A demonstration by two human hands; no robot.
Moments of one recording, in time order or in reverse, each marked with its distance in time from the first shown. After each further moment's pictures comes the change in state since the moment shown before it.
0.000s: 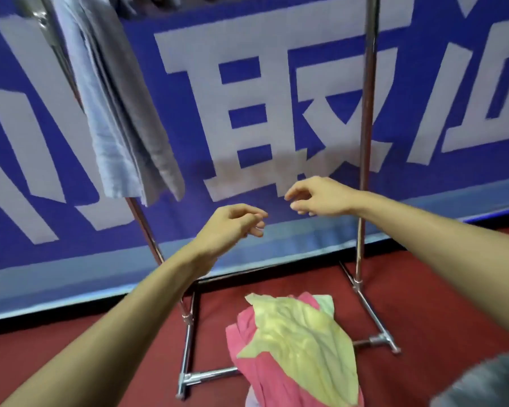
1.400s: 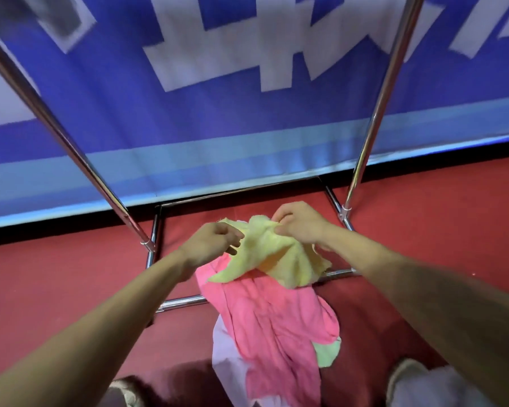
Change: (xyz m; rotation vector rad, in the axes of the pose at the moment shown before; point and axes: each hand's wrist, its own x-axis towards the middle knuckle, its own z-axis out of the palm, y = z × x) left_hand 0.039 -0.238 0.079 0.063 -0.220 -0.460; right_hand 0.014 0.158 0.238 0.421 -0.130 0.339
